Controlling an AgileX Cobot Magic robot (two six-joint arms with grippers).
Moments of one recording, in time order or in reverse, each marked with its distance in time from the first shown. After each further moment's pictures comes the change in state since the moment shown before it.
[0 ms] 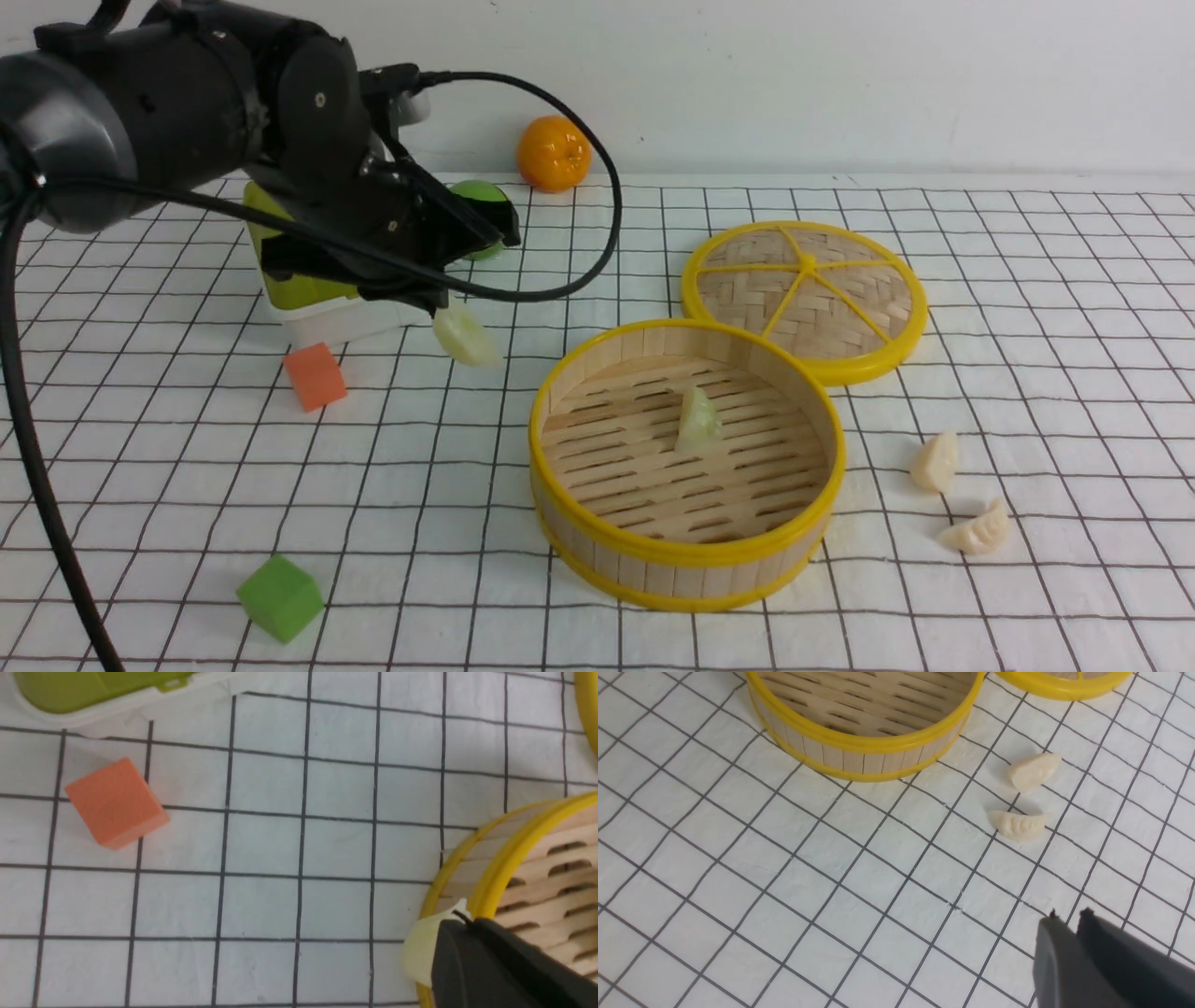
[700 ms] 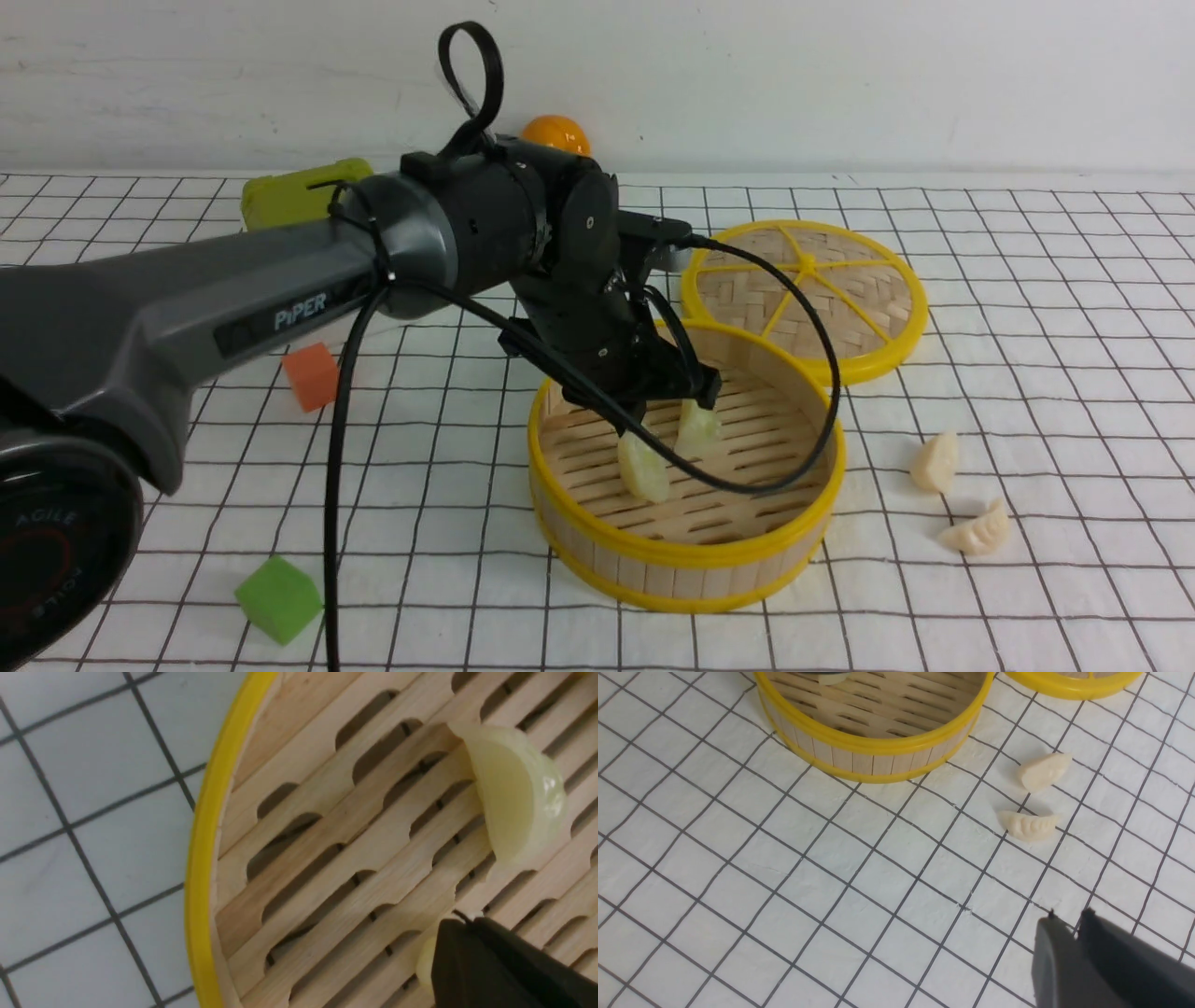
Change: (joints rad) right arm 0.000 0.000 0.000 0.015 0.007 0.000; left arm -0.219 0.285 -0.175 -0.076 0.007 0.305
